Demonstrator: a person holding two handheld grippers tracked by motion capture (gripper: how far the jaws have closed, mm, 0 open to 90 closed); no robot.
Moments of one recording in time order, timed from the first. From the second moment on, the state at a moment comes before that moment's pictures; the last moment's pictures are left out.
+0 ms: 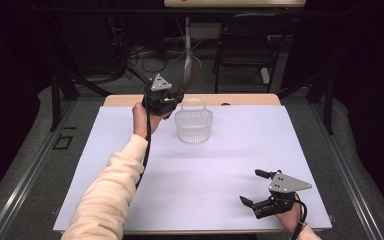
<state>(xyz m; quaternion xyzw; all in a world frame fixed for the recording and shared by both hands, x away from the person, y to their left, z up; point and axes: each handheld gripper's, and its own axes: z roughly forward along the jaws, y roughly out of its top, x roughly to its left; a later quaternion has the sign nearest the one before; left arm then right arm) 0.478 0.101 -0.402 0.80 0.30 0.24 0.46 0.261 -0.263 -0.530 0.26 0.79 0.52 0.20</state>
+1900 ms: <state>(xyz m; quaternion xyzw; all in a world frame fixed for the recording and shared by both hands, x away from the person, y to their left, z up) 0.493 0.058 -0.414 0.81 0.25 0.23 0.48 0.260 -0.264 -0.530 0.26 0.79 0.52 0.20</state>
